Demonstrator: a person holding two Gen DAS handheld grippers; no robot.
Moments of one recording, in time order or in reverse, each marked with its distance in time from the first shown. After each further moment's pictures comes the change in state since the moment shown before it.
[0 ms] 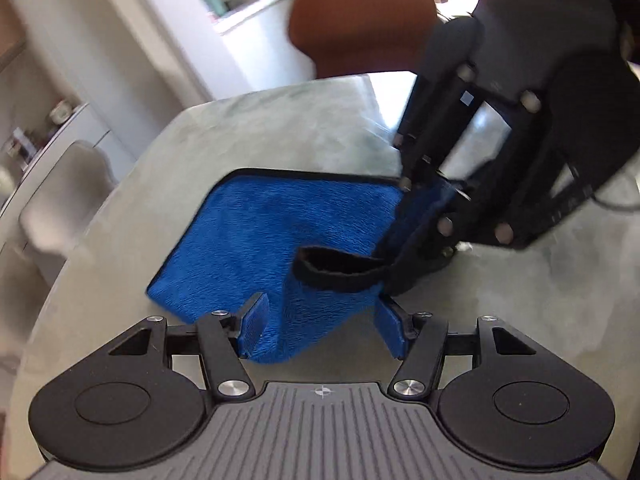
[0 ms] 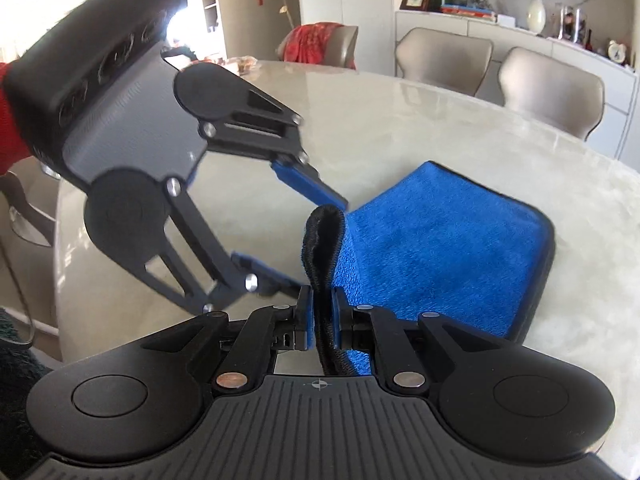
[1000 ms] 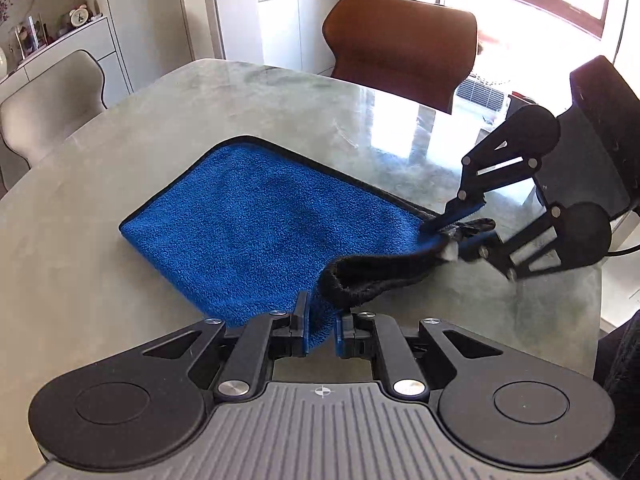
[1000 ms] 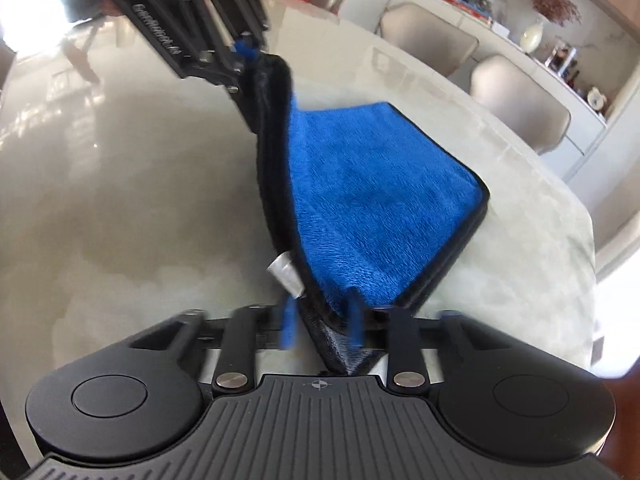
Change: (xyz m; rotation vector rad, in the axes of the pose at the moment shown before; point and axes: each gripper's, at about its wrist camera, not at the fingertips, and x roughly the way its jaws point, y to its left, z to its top) left arm -0.017 0.048 -0.019 -0.385 -0.028 -0.150; right arm 0.011 0.002 -0.043 -0.203 0.182 -0.292
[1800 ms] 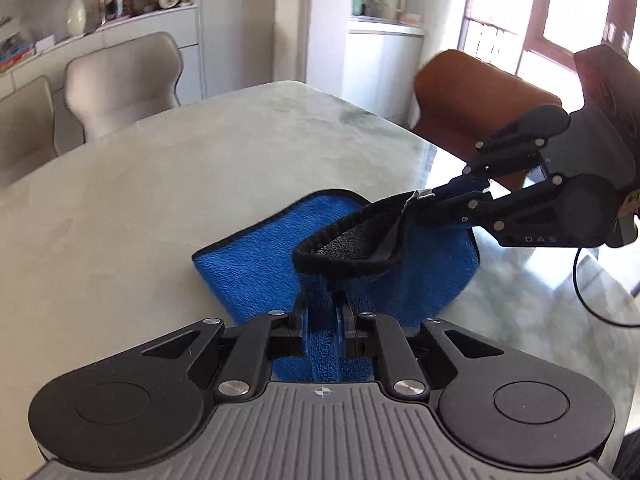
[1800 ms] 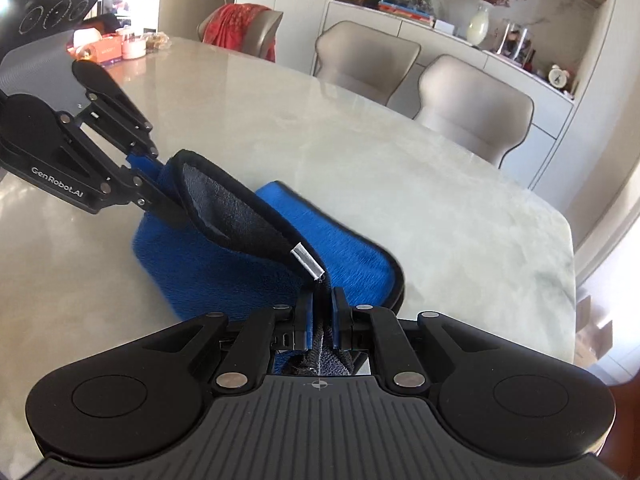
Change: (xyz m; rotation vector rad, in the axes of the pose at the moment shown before) left arm 0.019 0.092 0.035 -0.289 -0.113 0.104; right arm 0.052 -0.118 0.084 0.142 -0.083 0.013
